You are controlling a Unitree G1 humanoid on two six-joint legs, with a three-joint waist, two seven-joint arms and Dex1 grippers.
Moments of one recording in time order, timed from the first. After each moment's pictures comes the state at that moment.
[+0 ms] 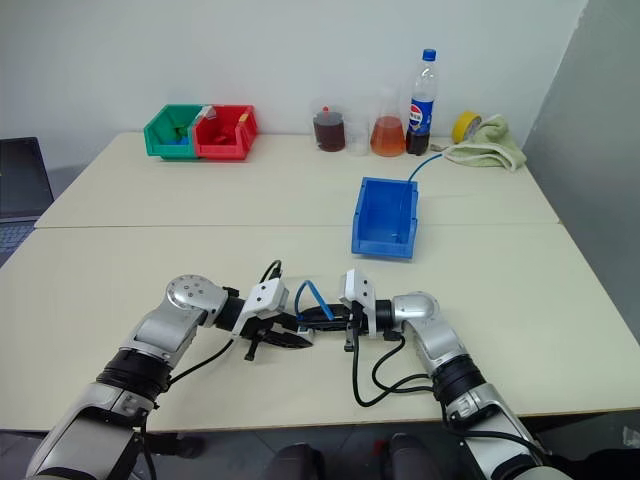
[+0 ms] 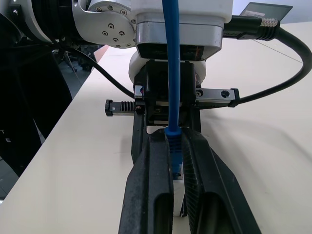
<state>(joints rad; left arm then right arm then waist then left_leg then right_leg) -0.55 0.61 -0.28 0.37 -0.10 0.08 -1.46 -0.56 -0.15 0.34 0.46 0.22 -0.04 1.19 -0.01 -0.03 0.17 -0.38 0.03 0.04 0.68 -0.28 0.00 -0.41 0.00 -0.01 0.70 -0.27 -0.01</state>
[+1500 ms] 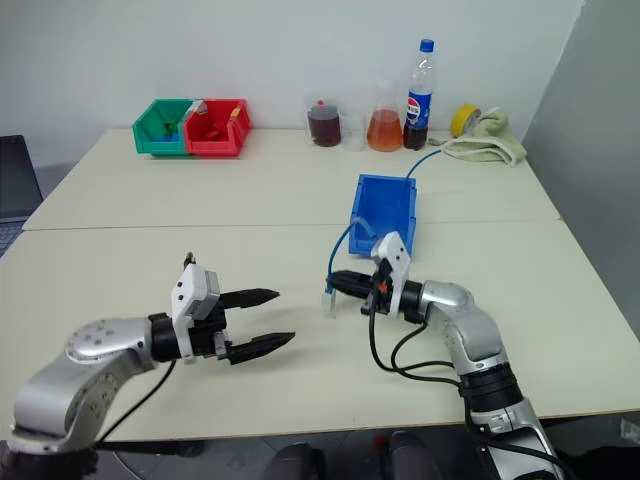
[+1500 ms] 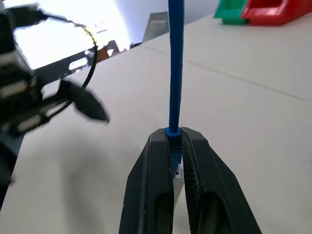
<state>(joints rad) -0.04 0.60 0.15 -0.53 -0.55 0.67 -0.87 -0.54 -0.22 0.10 -0.06 0.39 0.61 0.78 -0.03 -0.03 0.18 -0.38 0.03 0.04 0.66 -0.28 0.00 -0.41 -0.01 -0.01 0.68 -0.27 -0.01</state>
